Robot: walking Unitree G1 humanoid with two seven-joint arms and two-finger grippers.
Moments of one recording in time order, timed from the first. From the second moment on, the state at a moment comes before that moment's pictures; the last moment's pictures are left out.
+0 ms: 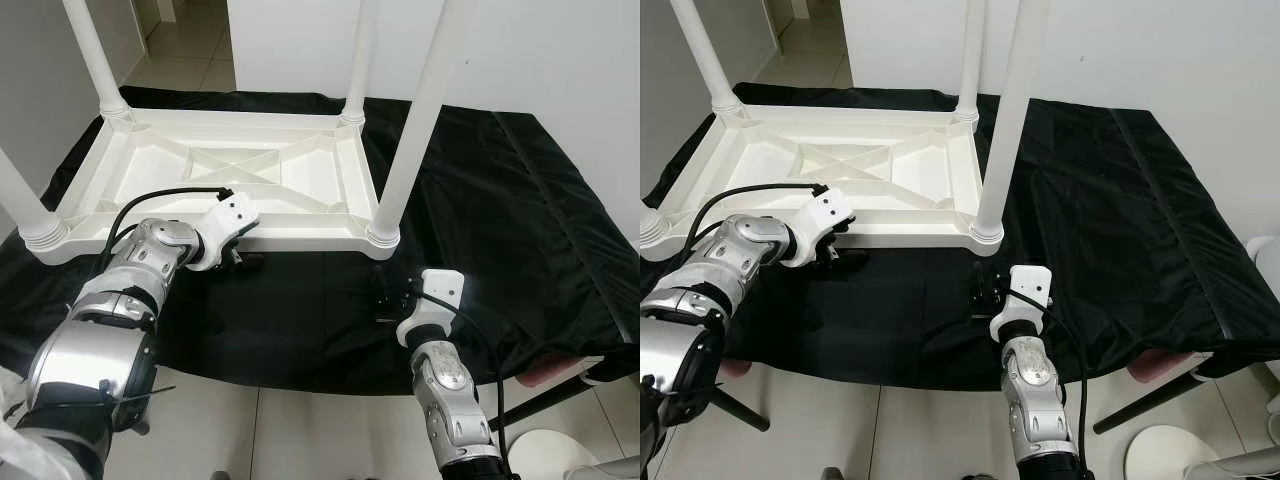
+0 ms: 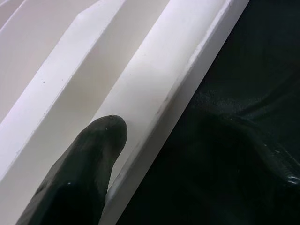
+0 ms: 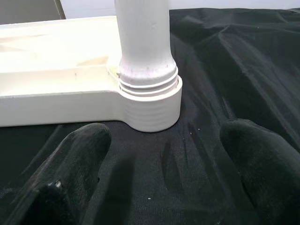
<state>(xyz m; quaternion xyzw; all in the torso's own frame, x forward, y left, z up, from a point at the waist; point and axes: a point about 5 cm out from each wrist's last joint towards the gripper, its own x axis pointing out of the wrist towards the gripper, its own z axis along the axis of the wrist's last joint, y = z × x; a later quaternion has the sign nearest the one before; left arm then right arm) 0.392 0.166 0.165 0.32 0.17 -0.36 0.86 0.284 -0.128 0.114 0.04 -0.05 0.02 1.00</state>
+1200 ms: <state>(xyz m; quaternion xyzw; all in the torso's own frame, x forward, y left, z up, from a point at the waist) 0.397 0.152 0.169 0.30 0.11 -0.32 0.89 0.288 -0.134 0.116 0.03 -0.06 0.02 1.00</state>
